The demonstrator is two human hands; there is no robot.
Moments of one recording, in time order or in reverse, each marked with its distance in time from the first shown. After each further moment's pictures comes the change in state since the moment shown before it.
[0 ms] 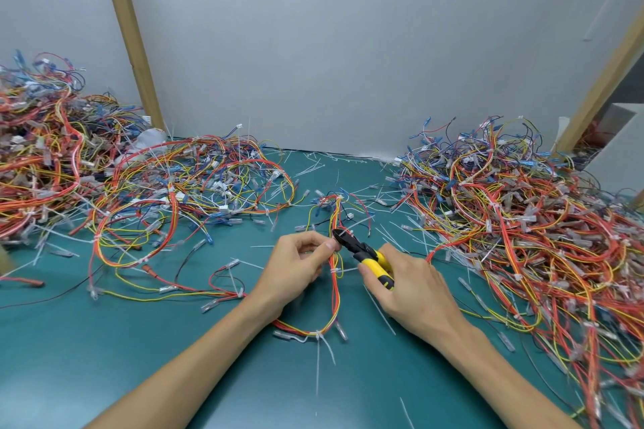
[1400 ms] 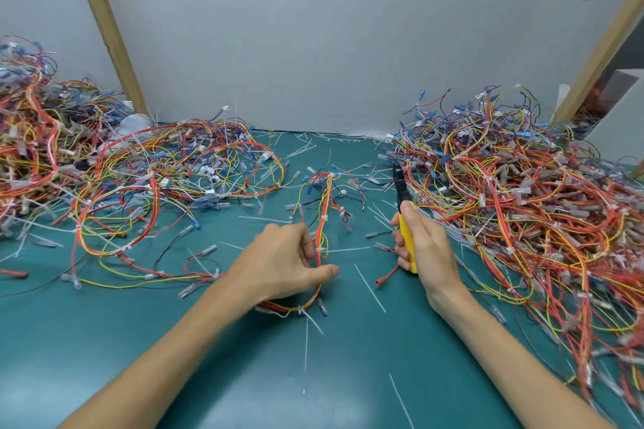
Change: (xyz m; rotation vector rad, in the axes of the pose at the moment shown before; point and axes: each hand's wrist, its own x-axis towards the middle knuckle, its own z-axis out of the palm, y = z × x) left_hand -0.015 0.025 -0.007 0.966 -0.124 0.031; right_hand 0.010 0.018 -0.002 1.174 0.153 0.442
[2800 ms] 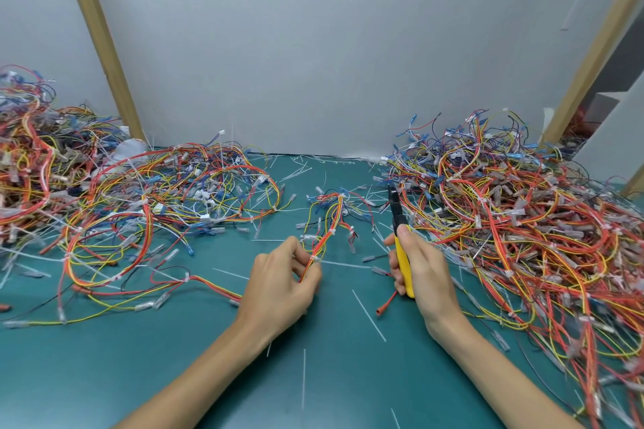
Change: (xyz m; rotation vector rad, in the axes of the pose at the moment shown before) left_hand 0.003 -0.002 0.028 -0.352 0.341 0.022; right_hand -0.003 0.000 0.003 -0.020 0.028 -0.078
